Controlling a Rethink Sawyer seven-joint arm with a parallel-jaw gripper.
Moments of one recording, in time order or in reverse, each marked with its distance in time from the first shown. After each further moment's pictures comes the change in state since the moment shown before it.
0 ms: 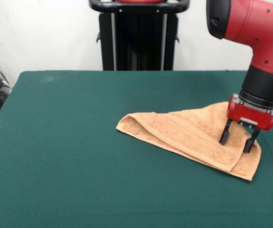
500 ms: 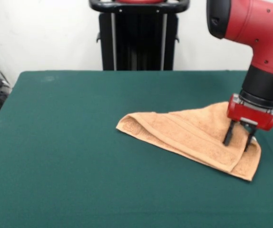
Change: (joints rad) arm 0.000 0.000 0.000 0.000 -0.001 0.000 0.000
